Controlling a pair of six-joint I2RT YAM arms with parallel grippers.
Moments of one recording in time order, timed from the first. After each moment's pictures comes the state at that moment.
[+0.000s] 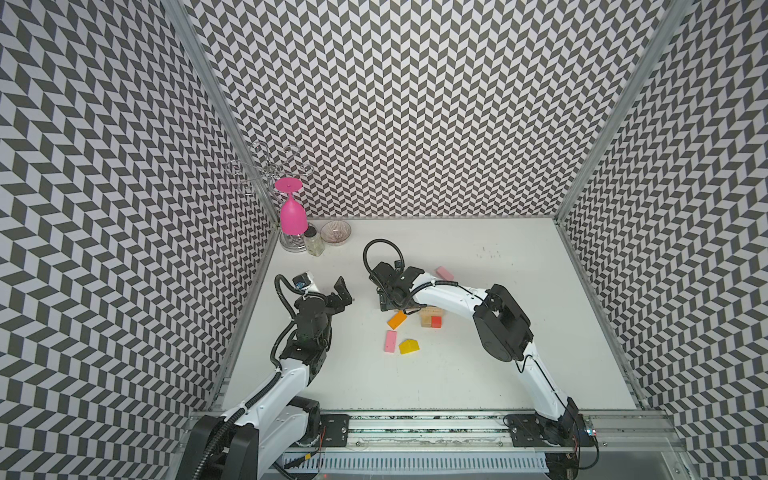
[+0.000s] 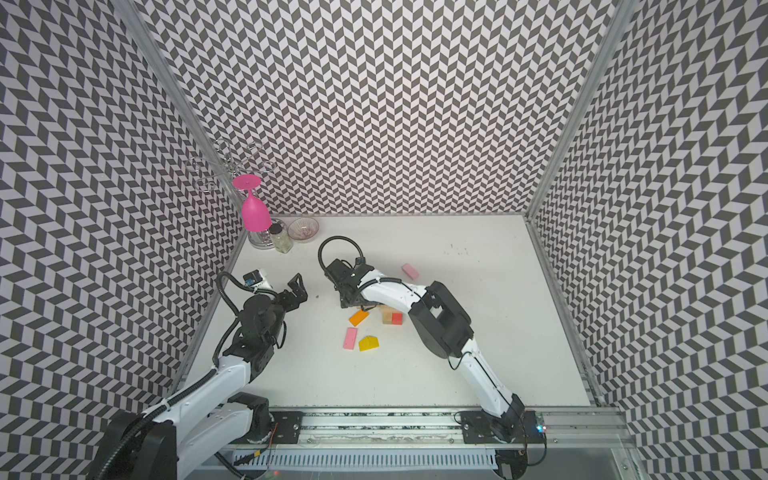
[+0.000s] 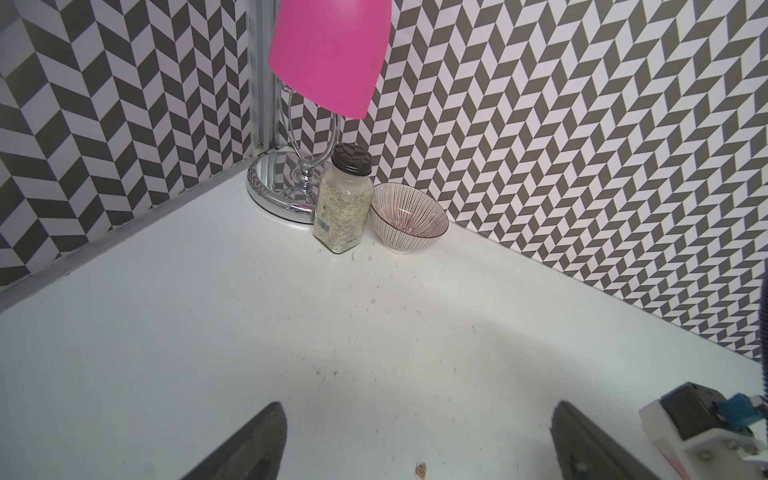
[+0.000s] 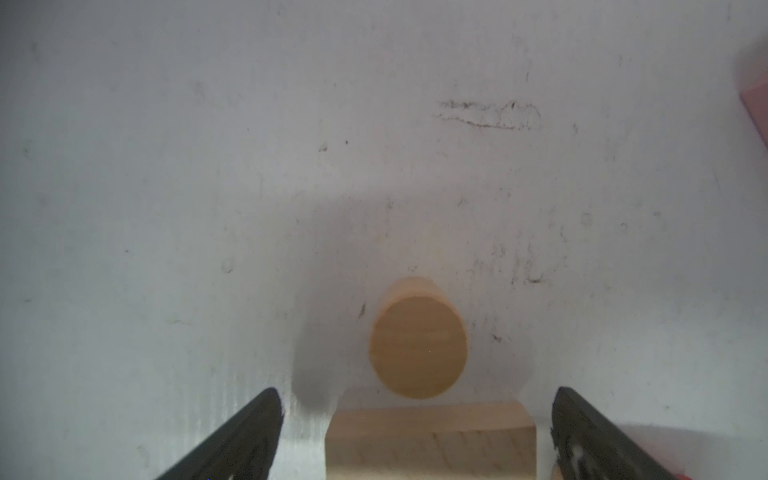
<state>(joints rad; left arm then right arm) -0.23 0.98 0.30 0.46 -0.30 -0.44 0.90 2.32 1.90 -0.86 0.34 0.81</state>
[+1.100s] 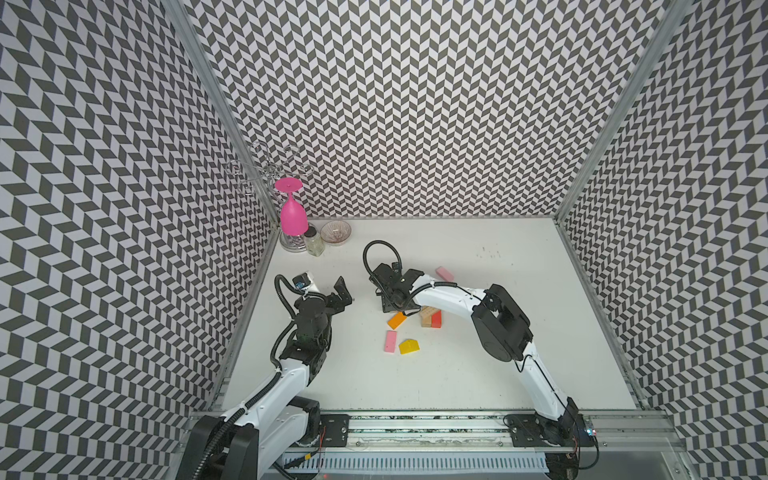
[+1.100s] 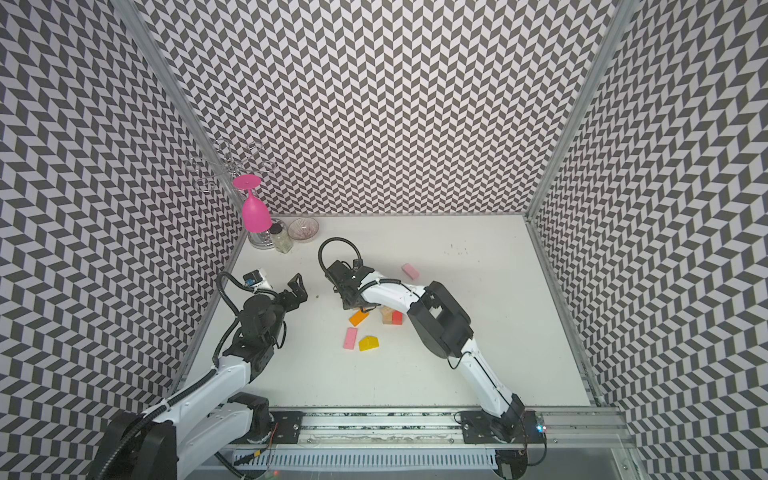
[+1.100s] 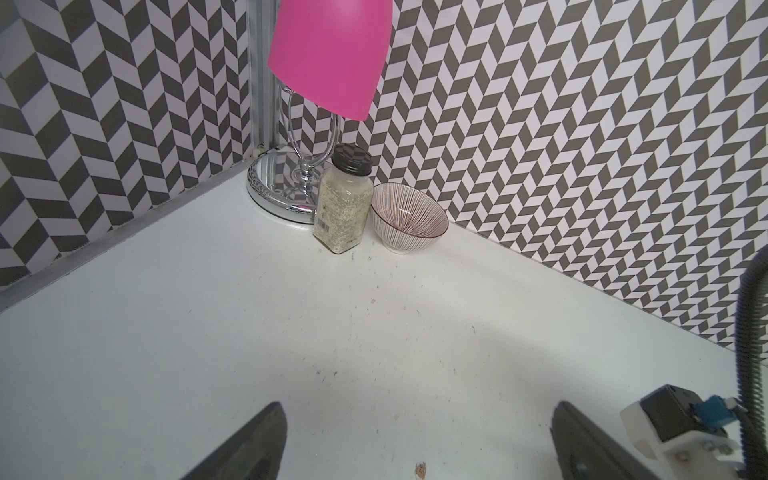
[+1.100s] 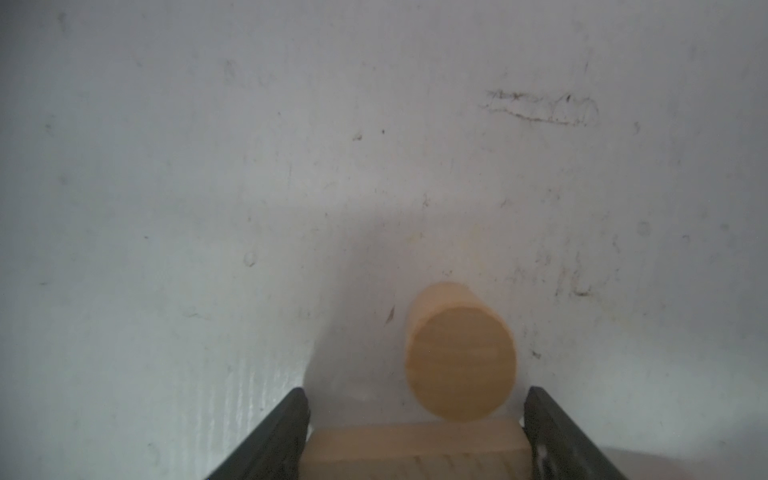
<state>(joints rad) -0.23 0.98 0.29 0.46 -0.30 -0.44 0.91 2.32 1.87 -0.79 0.30 0.76</state>
